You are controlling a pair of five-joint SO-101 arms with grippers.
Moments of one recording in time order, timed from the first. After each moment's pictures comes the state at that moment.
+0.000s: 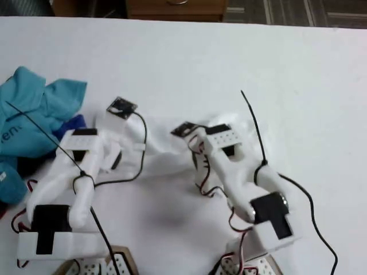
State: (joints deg) left arm -8.5 -5.0 46.2 49.1 -24.6; right arm -22.4 4.9 34.7 73.3 25.6
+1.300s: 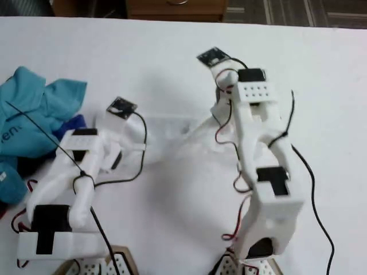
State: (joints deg) left arm -8.5 -5.0 46.3 49.1 -24.5; right arm -9.1 23.8 -14.9 81.2 30.3
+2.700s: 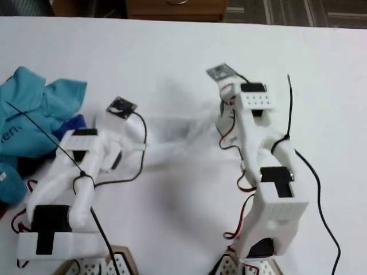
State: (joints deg) left arm -8.5 -5.0 46.4 48.7 -24.3; right arm -5.7 19.7 4.9 71.8 25.7
